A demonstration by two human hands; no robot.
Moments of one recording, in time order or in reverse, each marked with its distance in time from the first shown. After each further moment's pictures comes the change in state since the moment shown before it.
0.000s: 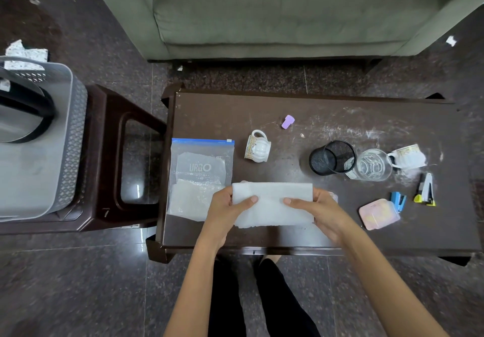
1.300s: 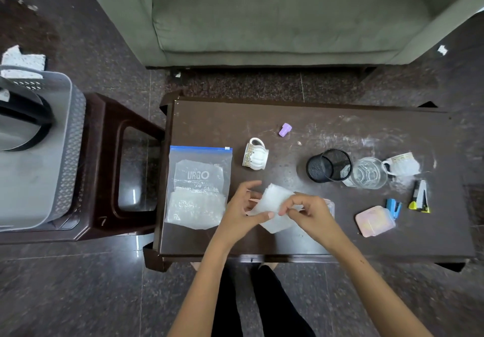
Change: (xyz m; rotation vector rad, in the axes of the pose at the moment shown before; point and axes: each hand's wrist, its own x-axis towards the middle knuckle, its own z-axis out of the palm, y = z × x) left_hand 0.019 -0.012 0.015 0.288 -0.169 0.173; right_hand 0.001 0.000 0.007 -0.577 0.070 -0.356
